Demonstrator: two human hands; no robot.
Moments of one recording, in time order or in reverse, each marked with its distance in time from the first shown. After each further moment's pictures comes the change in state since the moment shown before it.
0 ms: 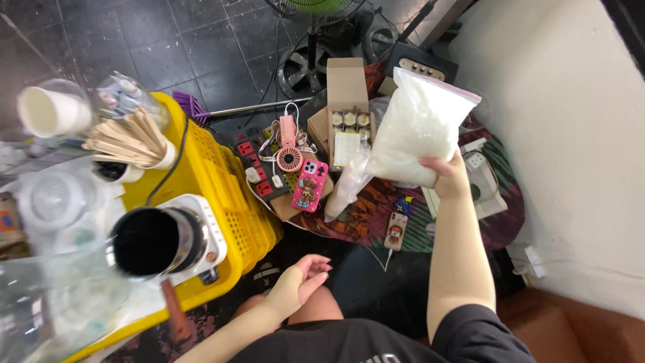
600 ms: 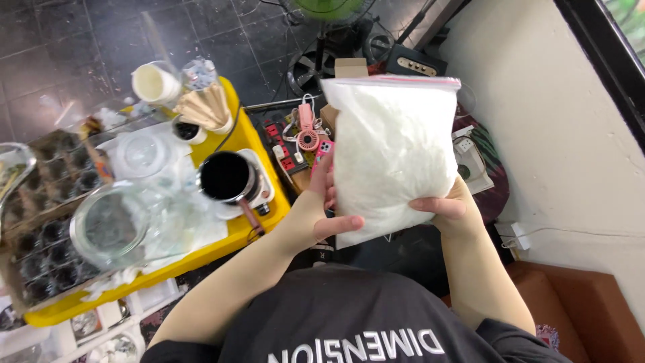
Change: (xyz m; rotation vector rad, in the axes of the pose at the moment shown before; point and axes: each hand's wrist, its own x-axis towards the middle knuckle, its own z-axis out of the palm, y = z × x) left_hand -0.110 0.248 -0.004 -0.043 -0.116 0.279; right_hand -0.269 -0.166 0.180 0.003 -0.360 0.048
